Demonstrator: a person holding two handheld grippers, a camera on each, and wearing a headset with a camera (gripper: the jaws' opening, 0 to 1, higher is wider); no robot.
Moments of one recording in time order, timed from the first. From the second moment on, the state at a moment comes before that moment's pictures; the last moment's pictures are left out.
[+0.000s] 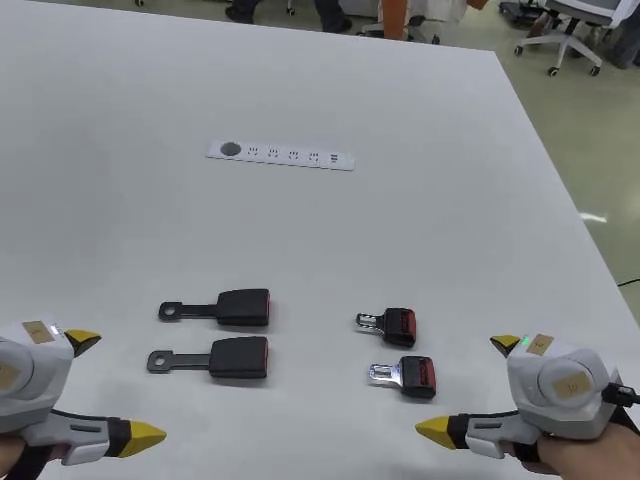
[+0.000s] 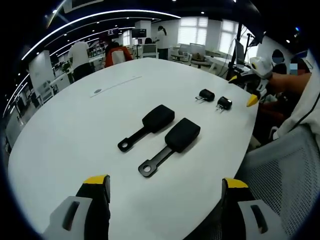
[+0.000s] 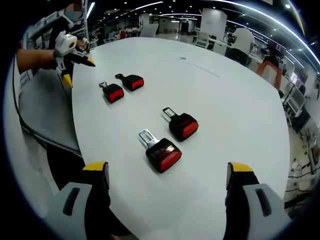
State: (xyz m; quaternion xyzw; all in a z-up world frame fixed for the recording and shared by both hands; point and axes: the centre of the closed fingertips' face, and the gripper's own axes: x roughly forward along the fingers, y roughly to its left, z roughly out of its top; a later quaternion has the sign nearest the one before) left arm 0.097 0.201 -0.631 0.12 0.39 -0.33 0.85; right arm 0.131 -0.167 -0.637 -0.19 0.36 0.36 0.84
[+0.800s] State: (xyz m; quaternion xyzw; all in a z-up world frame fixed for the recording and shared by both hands) left arm 0.099 0.195 -0.625 0.11 0.38 -0.33 0.86; right arm 0.124 -0.154 -0.628 -0.19 0.36 0.38 0.83
